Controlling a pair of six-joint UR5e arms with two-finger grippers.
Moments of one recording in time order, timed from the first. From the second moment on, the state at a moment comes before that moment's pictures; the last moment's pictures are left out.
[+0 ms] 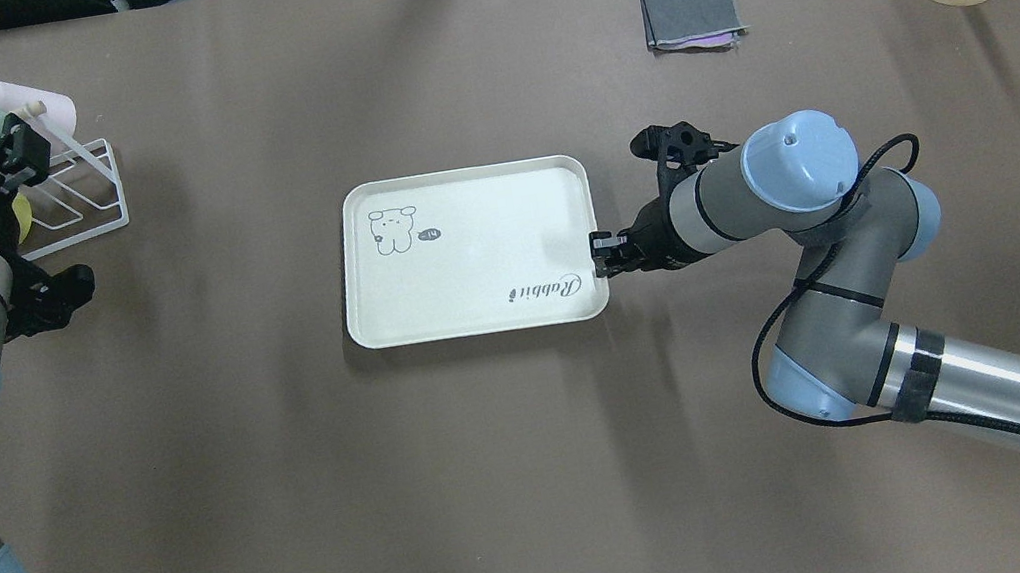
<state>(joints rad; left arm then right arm) -0.64 -1.64 -1.88 -2.21 -0.81 1.60 0.60 -1.12 1.50 -0.78 1.98 1.37</state>
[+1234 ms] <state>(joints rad) -0.62 -1.66 -1.75 -2.68 -1.21 0.03 0.61 -1.16 1.50 -0.72 1.98 1.36</state>
